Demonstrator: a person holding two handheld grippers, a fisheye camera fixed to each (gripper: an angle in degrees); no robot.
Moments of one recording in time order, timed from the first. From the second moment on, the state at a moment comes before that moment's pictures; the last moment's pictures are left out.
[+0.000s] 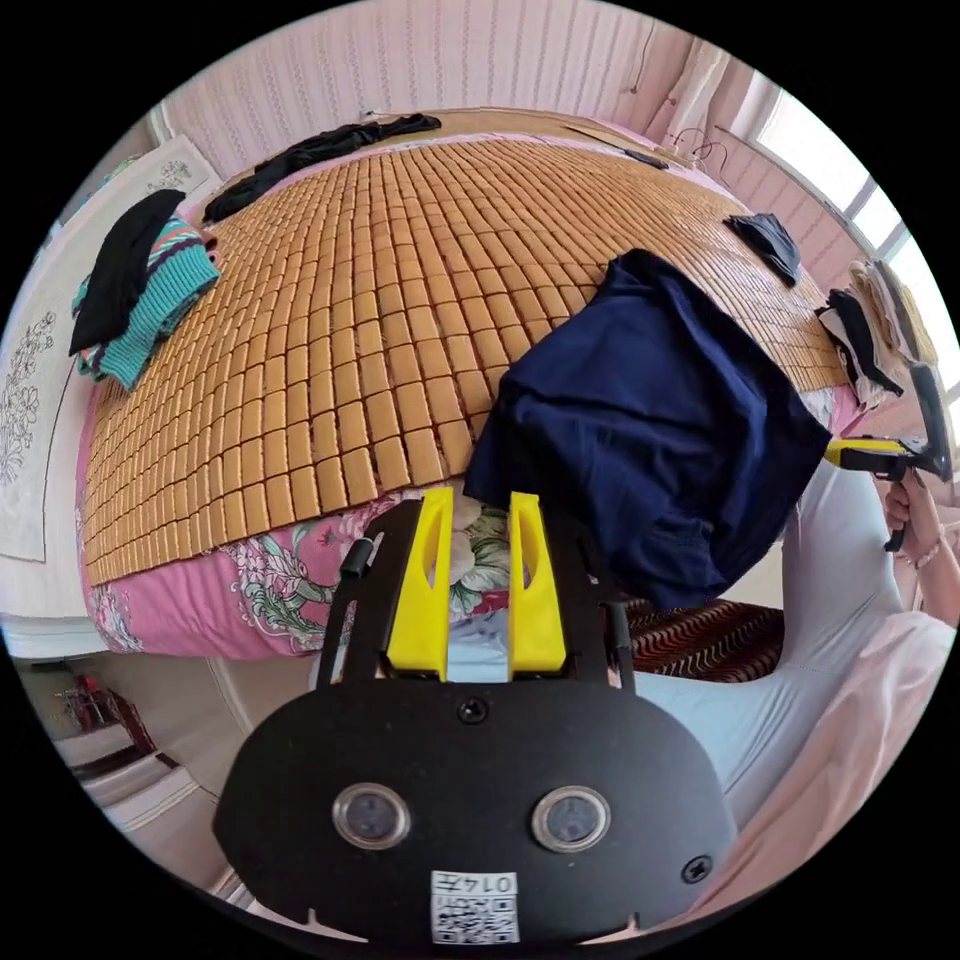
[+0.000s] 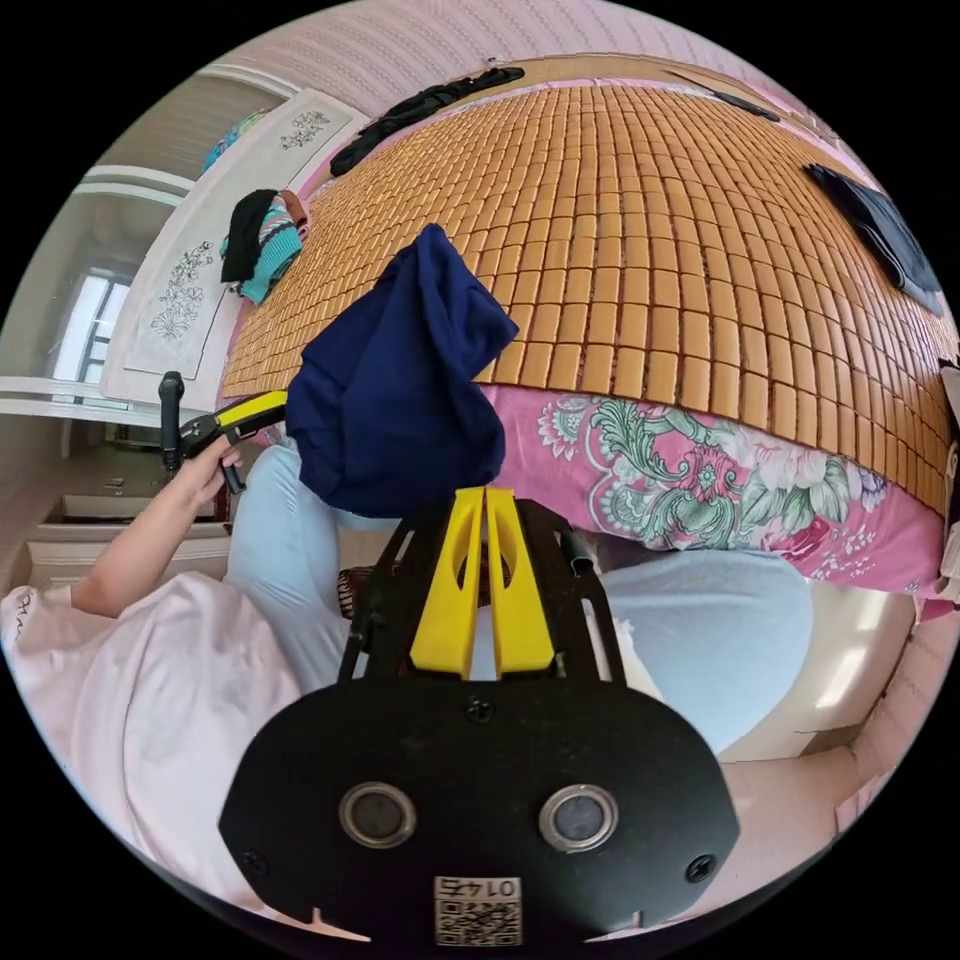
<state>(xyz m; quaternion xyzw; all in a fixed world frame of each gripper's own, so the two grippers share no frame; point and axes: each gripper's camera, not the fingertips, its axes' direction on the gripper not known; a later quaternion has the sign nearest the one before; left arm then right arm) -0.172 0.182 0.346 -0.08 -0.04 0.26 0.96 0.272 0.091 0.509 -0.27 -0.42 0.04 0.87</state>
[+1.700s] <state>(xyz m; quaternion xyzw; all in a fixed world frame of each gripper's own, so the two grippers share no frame) -0.261 0.316 -0.244 0.50 0.27 0.18 0.81 0.633 -0.001 -0.082 0.31 -0.53 0.11 0.78</state>
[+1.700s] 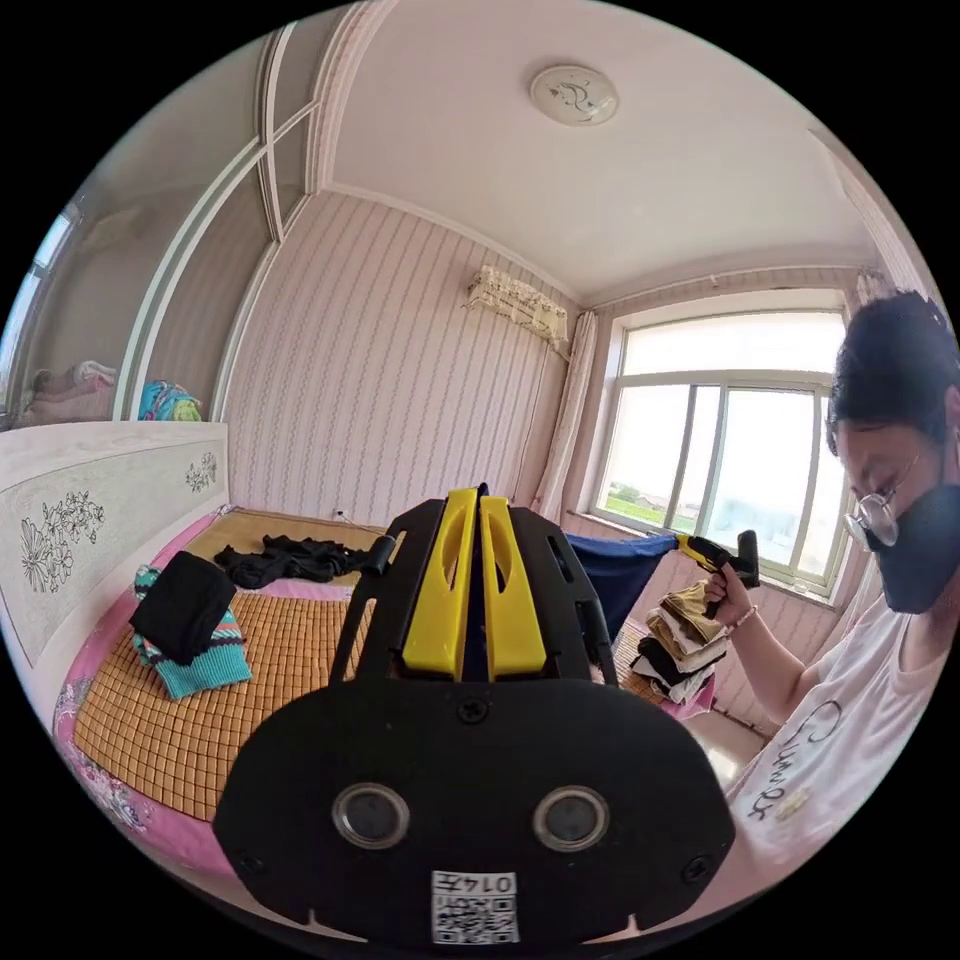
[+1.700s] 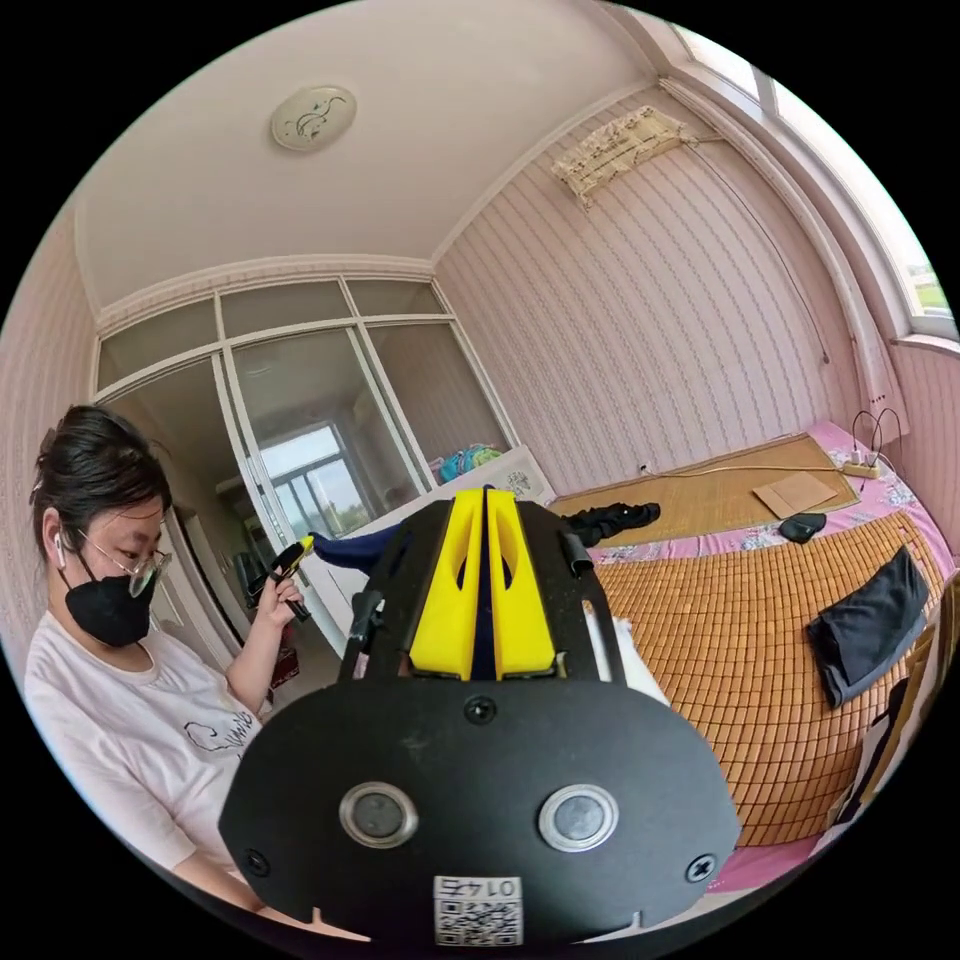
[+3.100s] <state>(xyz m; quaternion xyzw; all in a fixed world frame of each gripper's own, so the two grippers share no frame) -0.215 0.047 0.115 0.14 0.11 0.17 0.97 0.502 -0.136 0.210 -0.04 -0.42 0.11 0.90</state>
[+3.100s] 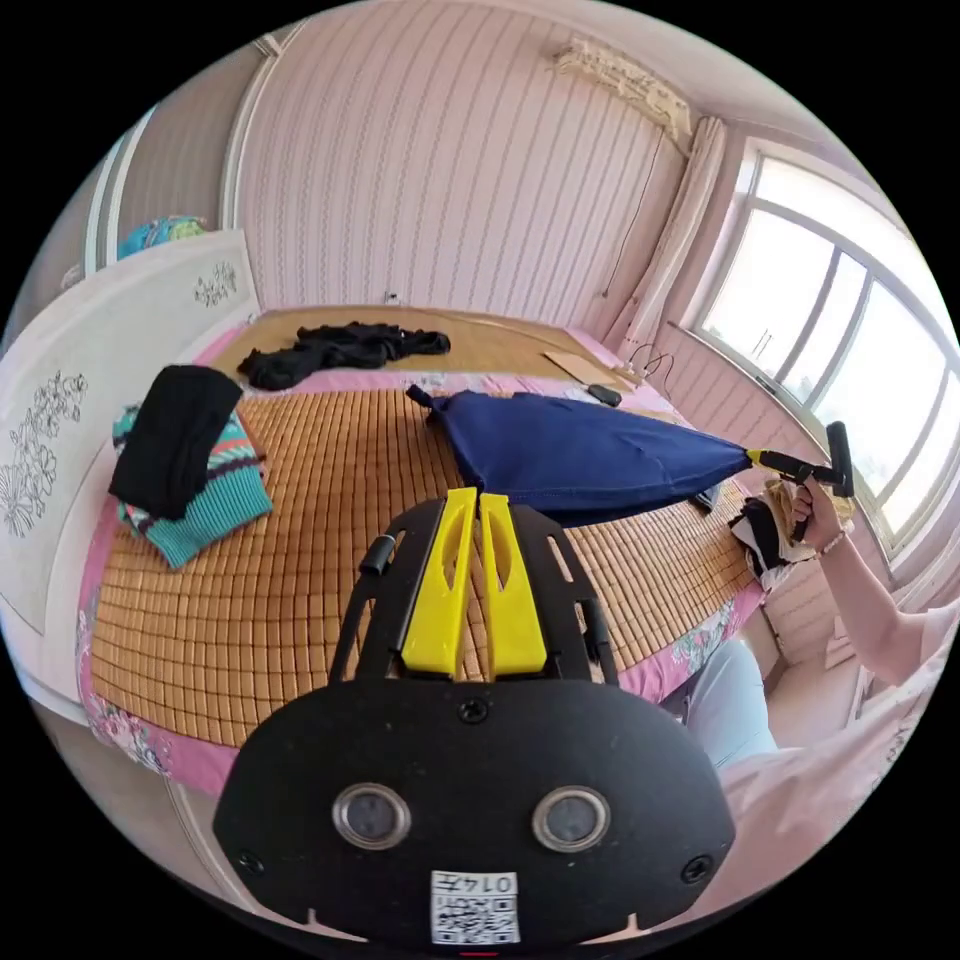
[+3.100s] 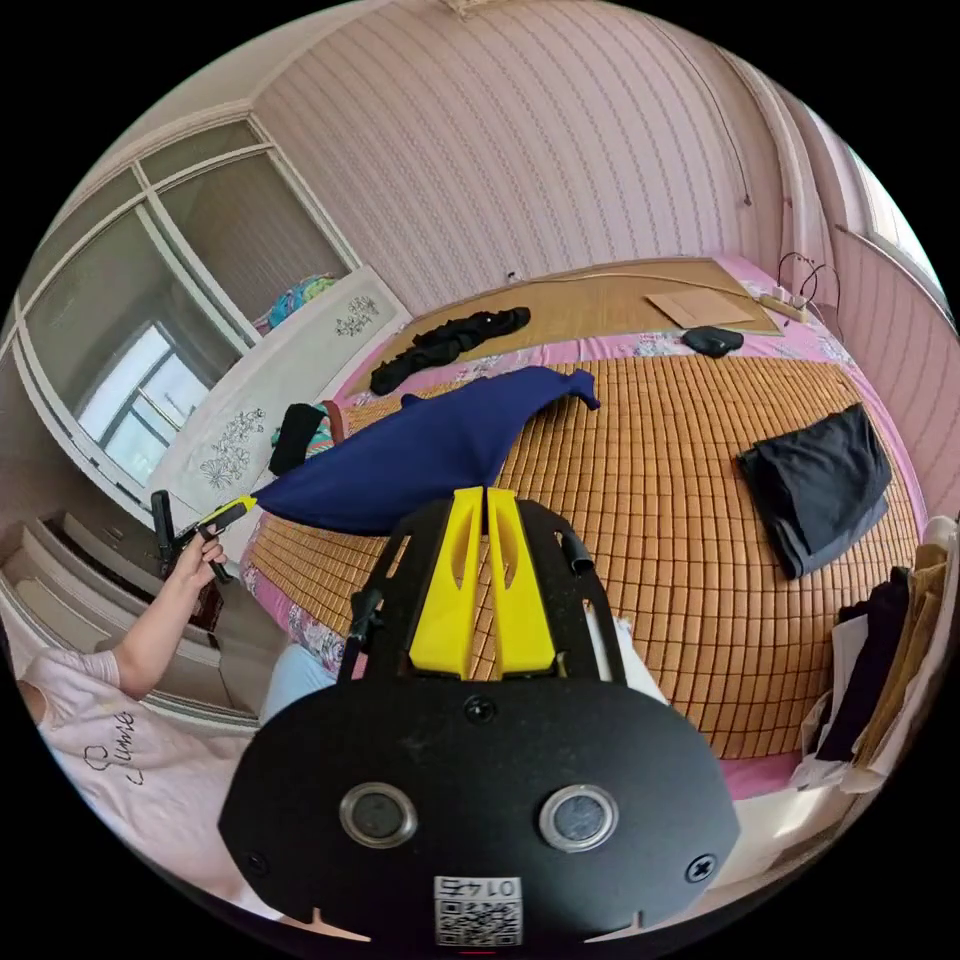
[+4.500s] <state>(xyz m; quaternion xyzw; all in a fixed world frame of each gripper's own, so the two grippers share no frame) -0.173 0.043 0.358 0.01 0.04 0.27 0.96 0.554 -0.059 0.465 -0.16 -0.36 0.15 0.91</state>
